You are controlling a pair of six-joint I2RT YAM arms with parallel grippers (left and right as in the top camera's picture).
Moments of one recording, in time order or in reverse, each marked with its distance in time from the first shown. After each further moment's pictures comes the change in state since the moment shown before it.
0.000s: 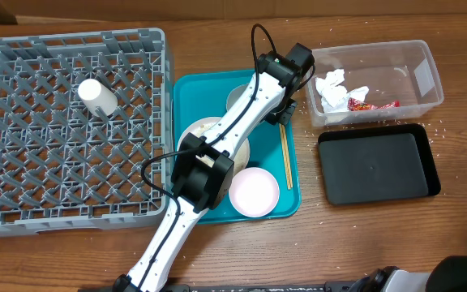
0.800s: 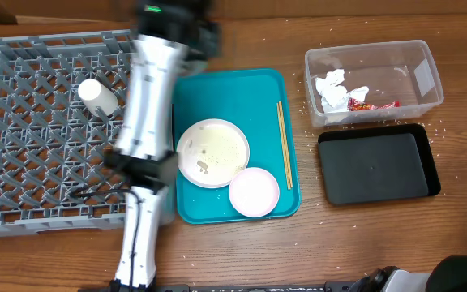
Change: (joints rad) left arm 0.412 -0.082 0.599 -0.314 0.201 -0.084; right arm 0.000 0.000 0.000 0.000 0.000 0.000
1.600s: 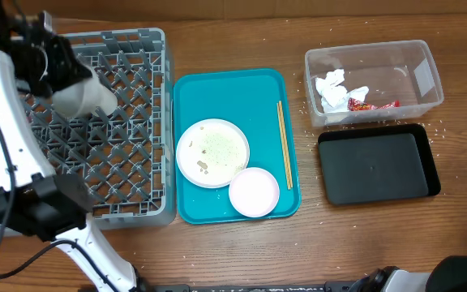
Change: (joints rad) left arm 0.624 -0.427 -0.692 -0.002 0.480 0.200; right arm 0.000 0.000 0.000 0.000 0.000 0.000
